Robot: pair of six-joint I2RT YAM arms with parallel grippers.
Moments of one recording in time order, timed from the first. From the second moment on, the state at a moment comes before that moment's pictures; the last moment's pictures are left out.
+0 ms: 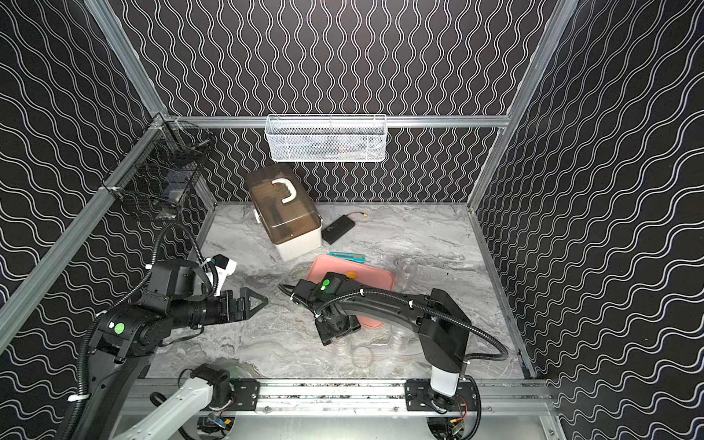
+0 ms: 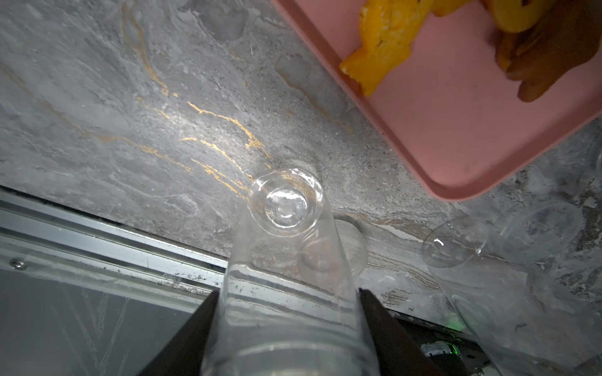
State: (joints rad) left arm -0.21 0.77 1.17 -1.26 0.44 -0.46; right arm 1.14 1.79 1.46 -1.28 0.02 0.66
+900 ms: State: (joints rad) left arm -0.21 0.77 1.17 -1.26 0.44 -0.45; right arm 1.14 1.79 1.46 -1.27 0.02 0.66
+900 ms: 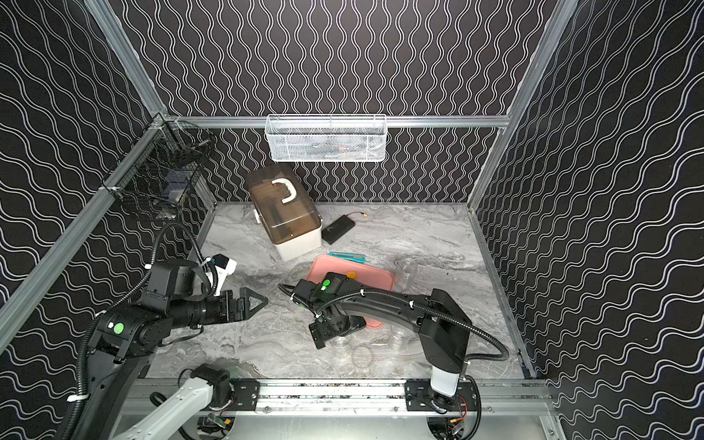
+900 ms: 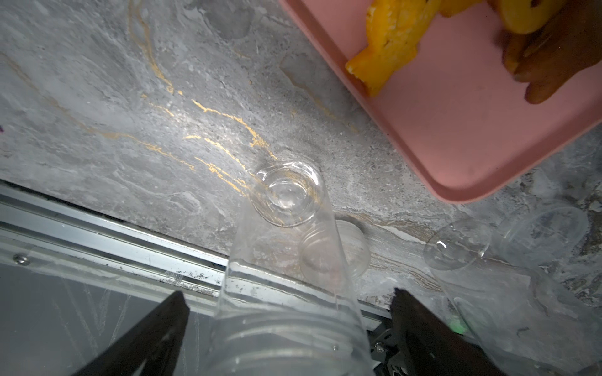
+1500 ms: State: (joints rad) left arm -0.21 0.77 1.19 -1.26 0.44 -0.45; right arm 1.14 1.71 1.54 -1.30 0.03 0.67
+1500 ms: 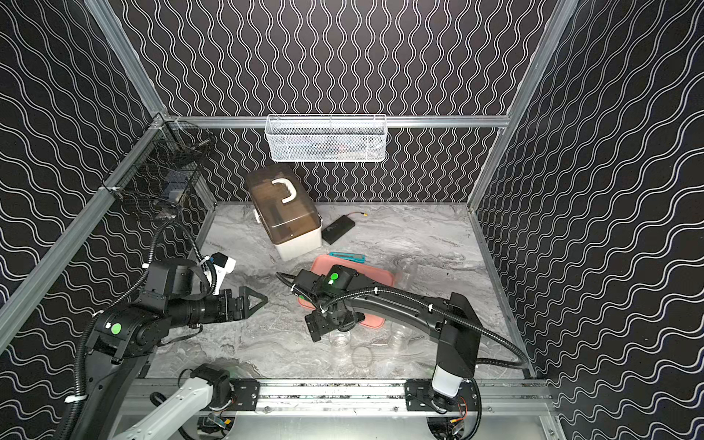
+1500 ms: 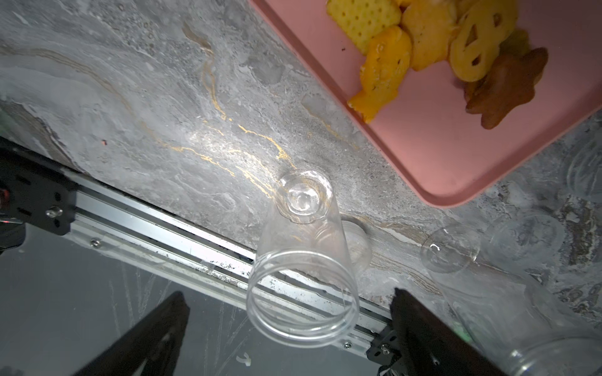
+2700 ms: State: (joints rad) left arm -0.21 0.80 1.23 -1.25 0.47 -0.45; right arm 0.62 1.26 1.64 -1.33 0.02 0.56
